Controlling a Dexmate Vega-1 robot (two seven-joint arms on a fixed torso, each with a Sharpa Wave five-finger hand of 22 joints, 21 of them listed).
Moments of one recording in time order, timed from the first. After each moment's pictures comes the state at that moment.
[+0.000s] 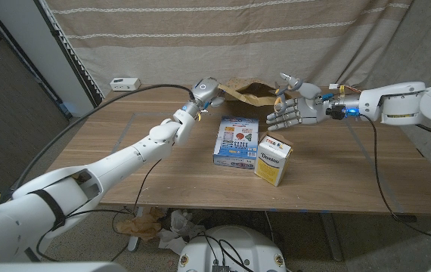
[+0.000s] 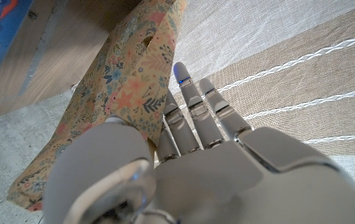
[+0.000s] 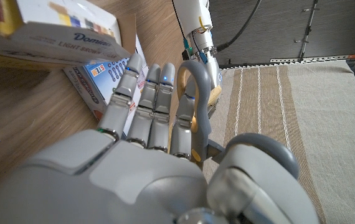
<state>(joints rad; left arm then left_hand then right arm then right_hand) 0.41 0.54 0.94 -1.32 0.86 0.10 0.53 0.71 0.15 0.84 -0.14 0.18 0.87 -0.22 0.22 0.20 1.09 -0.20 0.19 0.19 0.92 -0.13 0.19 0.18 0.46 -0.05 0.33 0.21 -0.90 -1.19 -0.09 -2.11 1.47 -0.72 0.16 0.26 0.05 -0.29 0.05 0.34 0.86 0.15 0.99 1.11 0.78 0.19 0.53 0.19 0.69 0.08 0.39 0.19 0.74 0.20 0.22 0.19</state>
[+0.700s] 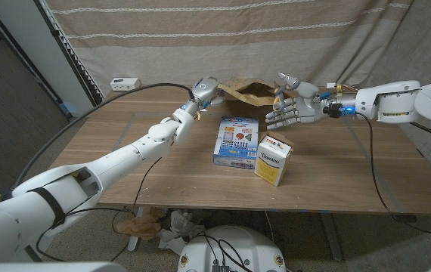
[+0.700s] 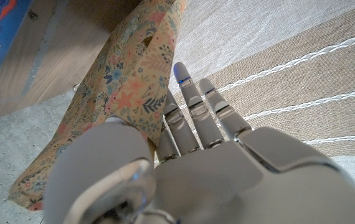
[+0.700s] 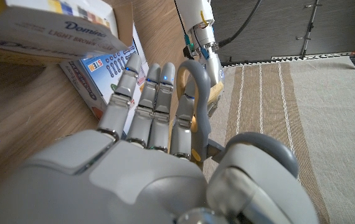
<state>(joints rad) 0.40 0.55 0.94 -1.31 0.85 0.08 0.53 0.72 0.16 0.83 -0.14 0.18 0.86 -0.21 0.22 0.20 1.08 -0.20 0.19 0.19 0.92 -0.13 0.19 0.18 0.46 -0.05 0.34 0.20 -0.85 -1.17 -0.14 -2.09 1.46 -0.73 0.14 0.26 0.07 -0.28 0.05 0.34 0.86 0.15 0.99 1.11 0.78 0.19 0.52 0.19 0.70 0.07 0.39 0.19 0.74 0.19 0.22 0.19</state>
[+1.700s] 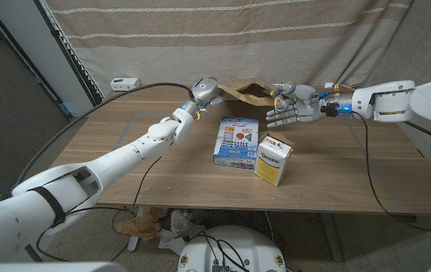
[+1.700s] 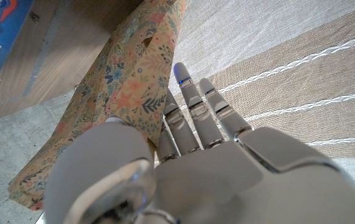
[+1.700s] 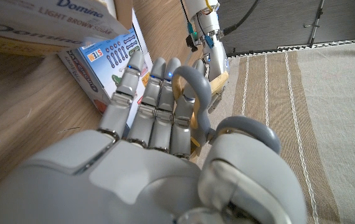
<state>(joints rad) 0.39 0.55 0.94 -1.30 0.85 0.06 0.52 0.72 0.16 0.83 -0.14 0.18 0.86 -0.22 0.22 0.20 1.08 -0.20 0.19 0.19 0.91 -0.12 0.19 0.18 0.45 -0.04 0.34 0.20 -0.82 -1.14 -0.17 -2.07 1.47 -0.75 0.09 0.51 0.21 0.00 -0.03 0.28 0.91 0.17 1.18 1.11 0.91 0.12 0.51 0.21 0.78 0.01 0.39 0.21 0.77 0.13 0.22 0.19</state>
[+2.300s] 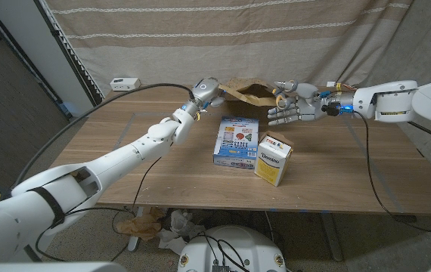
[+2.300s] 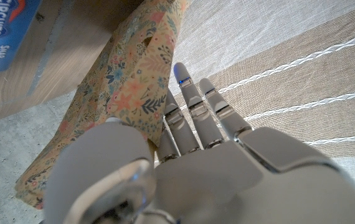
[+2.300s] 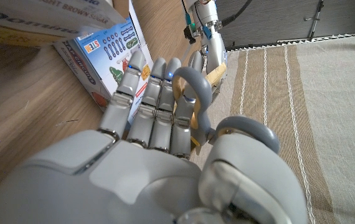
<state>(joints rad) 0.40 0.55 0.95 -1.31 0.86 0.06 0.53 0.72 0.16 0.83 -0.14 0.18 0.86 -0.22 0.22 0.20 1.08 -0.20 0.19 0.19 0.91 -0.12 0.19 0.18 0.45 -0.04 0.34 0.20 -0.84 -1.15 -0.15 -2.08 1.47 -0.73 0.06 0.47 0.17 -0.01 0.00 0.24 0.90 0.17 1.19 1.11 0.90 0.13 0.50 0.21 0.78 0.01 0.39 0.21 0.77 0.13 0.22 0.19</state>
